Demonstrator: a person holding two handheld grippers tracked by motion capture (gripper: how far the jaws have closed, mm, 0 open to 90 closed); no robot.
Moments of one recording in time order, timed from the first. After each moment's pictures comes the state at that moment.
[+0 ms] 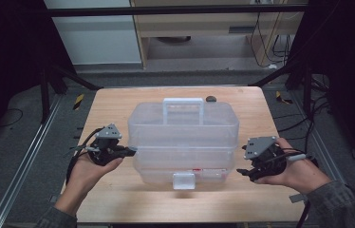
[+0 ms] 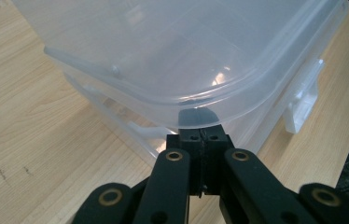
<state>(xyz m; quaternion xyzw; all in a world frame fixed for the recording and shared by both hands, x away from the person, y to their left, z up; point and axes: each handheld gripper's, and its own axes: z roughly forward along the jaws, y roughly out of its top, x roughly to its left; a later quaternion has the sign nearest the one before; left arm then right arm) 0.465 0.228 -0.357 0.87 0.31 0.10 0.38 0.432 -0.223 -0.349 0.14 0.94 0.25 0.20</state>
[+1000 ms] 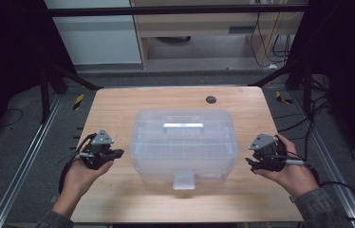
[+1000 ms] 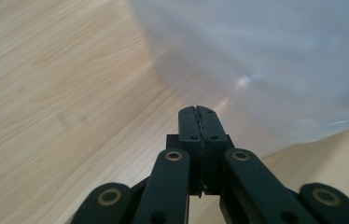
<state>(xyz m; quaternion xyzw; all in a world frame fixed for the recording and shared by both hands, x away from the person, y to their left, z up) 0.477 0.267 -0.400 0.86 0.36 0.17 0.31 0.457 -0.248 -0.399 0.31 0.88 0.19 0.30</state>
